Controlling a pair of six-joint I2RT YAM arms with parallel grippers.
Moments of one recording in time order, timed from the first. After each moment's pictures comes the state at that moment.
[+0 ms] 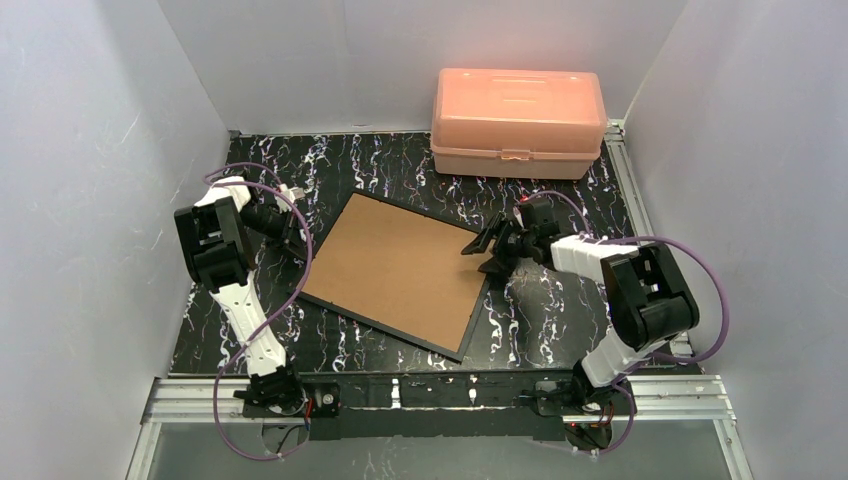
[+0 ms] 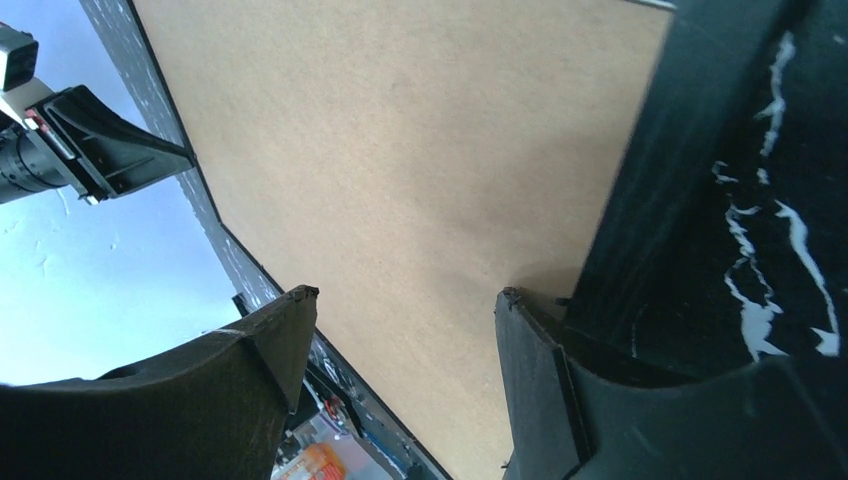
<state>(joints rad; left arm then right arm) 0.28 2.15 1.54 -1.15 0.64 0.57 0.36 1.61 0.74 0.04 -0.50 0.96</state>
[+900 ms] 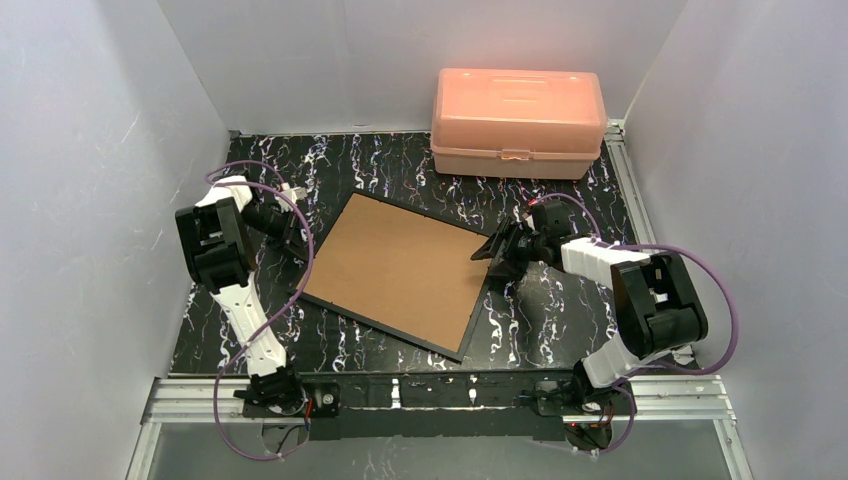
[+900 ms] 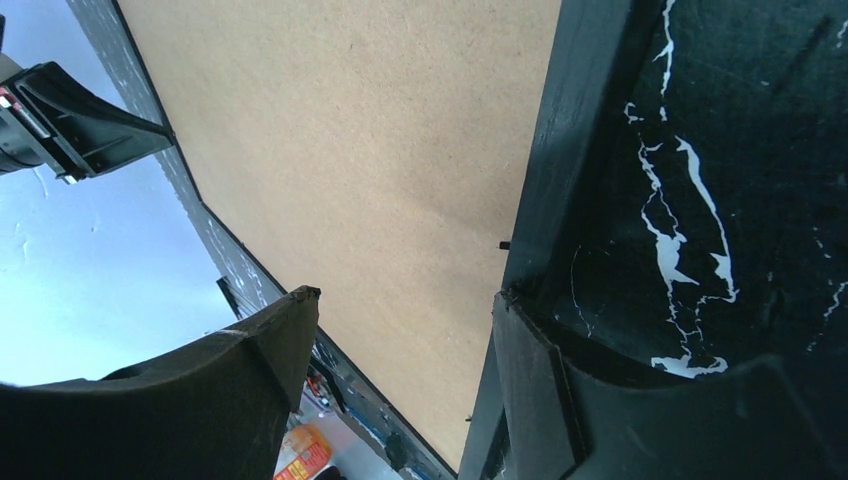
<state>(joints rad) 0.27 2.13 1.53 -1.15 0.62 0.58 0.30 1.56 0.74 -0.09 -0.54 0.86</state>
